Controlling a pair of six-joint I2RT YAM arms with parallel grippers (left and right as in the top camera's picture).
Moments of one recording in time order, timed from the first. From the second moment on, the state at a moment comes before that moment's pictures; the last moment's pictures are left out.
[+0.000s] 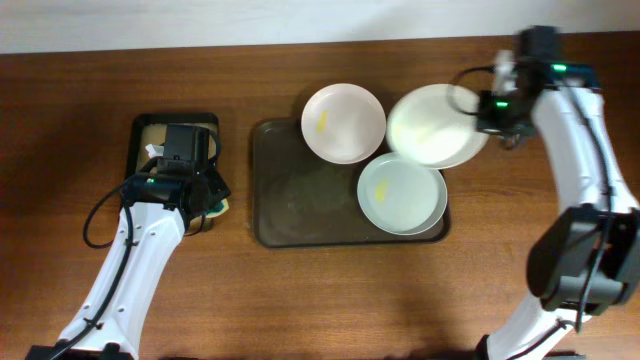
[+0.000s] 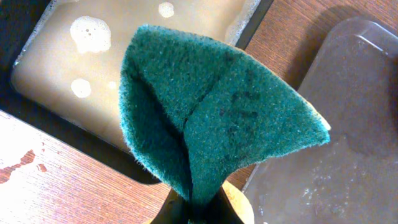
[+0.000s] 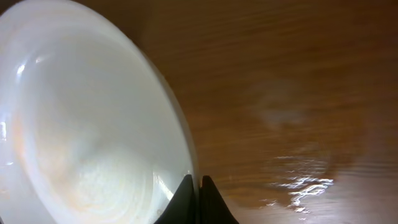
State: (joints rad) left arm -0.12 1.45 1.09 -0.80 -0.17 -0.63; right arm -0.18 1.93 1.75 -1.05 -0.10 0.05
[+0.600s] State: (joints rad) left arm -0.12 1.45 1.09 -0.80 -0.15 -0.63; right arm -0.42 1.93 1.50 -0.64 -0.25 0.15
